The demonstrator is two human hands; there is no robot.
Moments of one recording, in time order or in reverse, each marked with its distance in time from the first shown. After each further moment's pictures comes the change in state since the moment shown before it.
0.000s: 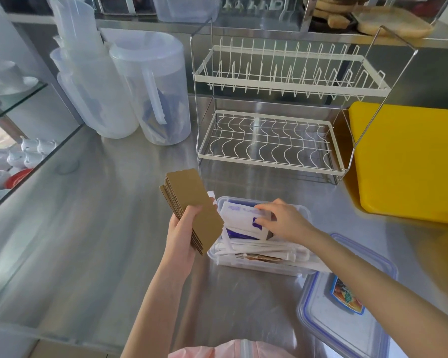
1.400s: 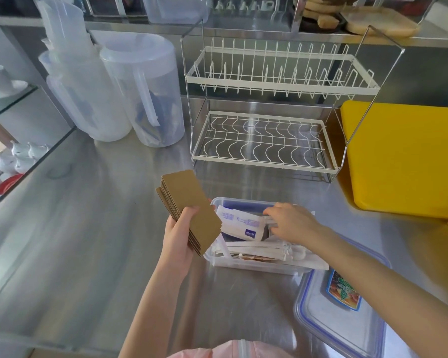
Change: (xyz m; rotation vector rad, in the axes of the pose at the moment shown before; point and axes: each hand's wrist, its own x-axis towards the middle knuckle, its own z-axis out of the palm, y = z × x) left_hand 0.000 -0.001 0.003 -0.005 -0.016 0.033; right_hand -0.009 0.006 -0.013 -0.506 -0.026 -0.050
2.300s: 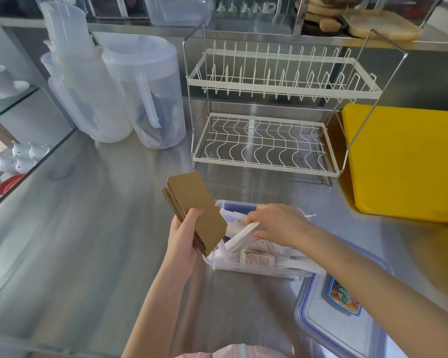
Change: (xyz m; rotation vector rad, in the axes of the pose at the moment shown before) left_hand 0.003 0.000 0.008 0.018 0.016 0.002; right_hand -0.004 -0.026 -0.020 -0.018 0.017 -0.167
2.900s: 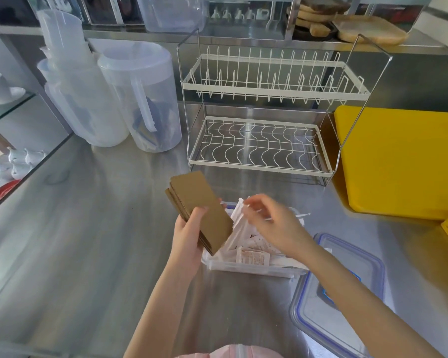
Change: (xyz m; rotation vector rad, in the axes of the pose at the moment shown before) left_hand -0.007 0.000 0.016 -0.026 -0.032 -0.005; right_hand -0.031 -0.022 -0.009 0.986 0.362 0.160
